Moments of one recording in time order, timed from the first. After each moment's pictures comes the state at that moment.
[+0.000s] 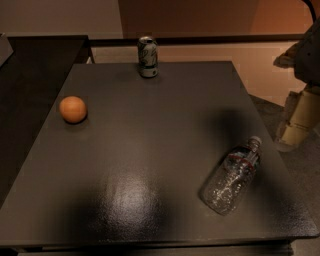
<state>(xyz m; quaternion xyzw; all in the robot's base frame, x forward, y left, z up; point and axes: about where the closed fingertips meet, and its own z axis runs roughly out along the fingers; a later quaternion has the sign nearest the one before) 0.438 -0.217 0.976 -0.60 0.78 -0.03 0.16</state>
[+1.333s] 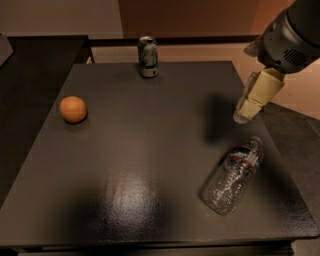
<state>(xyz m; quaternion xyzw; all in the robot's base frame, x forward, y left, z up) 0.510 -0.178 0.968 -0.59 0.77 0.02 0.23</state>
